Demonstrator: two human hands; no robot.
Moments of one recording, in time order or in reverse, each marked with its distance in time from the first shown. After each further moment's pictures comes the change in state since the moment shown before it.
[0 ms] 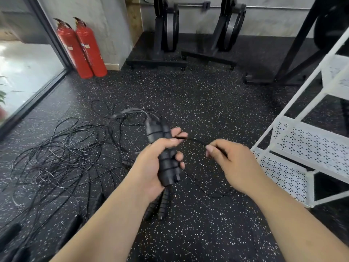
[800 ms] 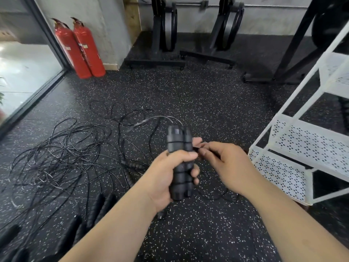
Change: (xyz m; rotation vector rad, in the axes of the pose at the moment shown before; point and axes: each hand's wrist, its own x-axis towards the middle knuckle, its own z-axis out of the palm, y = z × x) left_hand -0.005 -0.021 0.014 0.131 -0.126 -0.076; right_hand -0.001 -0.006 0.005 0.035 -0.031 -0.023
